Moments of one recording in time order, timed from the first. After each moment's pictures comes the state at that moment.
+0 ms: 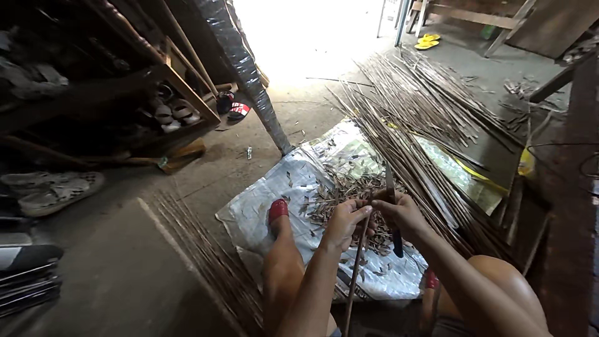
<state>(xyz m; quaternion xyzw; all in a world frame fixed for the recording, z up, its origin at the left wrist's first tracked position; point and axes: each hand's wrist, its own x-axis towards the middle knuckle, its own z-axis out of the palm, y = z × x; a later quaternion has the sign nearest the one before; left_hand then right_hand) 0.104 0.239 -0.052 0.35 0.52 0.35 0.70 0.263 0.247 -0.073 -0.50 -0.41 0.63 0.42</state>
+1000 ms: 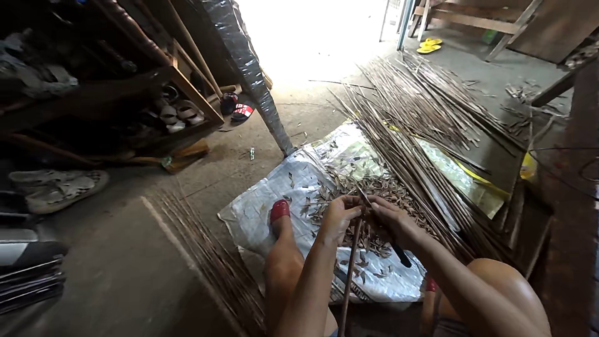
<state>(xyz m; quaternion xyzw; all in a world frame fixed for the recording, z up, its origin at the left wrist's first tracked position) 0.094 0.248 -0.055 0.35 0.55 0.38 0.65 0.260 0.241 -0.087 -0.38 -0.42 0.75 0.33</state>
